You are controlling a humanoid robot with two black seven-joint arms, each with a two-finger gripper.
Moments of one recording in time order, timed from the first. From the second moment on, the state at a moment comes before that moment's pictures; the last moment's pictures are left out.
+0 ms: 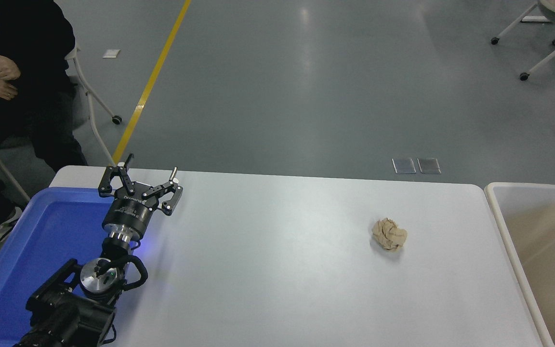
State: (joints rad) left arm -0.46 0.10 -1.20 -0.58 -0.23 -0.66 -0.07; right arm 0.68 -0.60 -0.20 0.05 0.16 0.08 0.06
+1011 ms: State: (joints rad) left arm -0.46 0.10 -1.20 -0.58 -0.23 -0.66 -0.07; right arm 0.53 -0.40 0.06 -0.08 0.18 -0.02 0.06
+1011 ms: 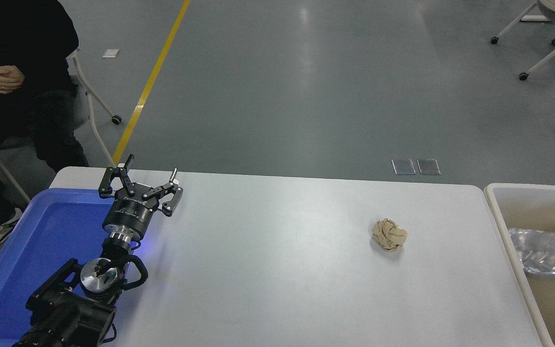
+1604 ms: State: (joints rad) left arm -0.46 0.10 -1.20 -0.58 -0.23 -0.66 -0.07; right arm 0.81 -0.56 -0.04 -0.03 0.17 0.16 0.02
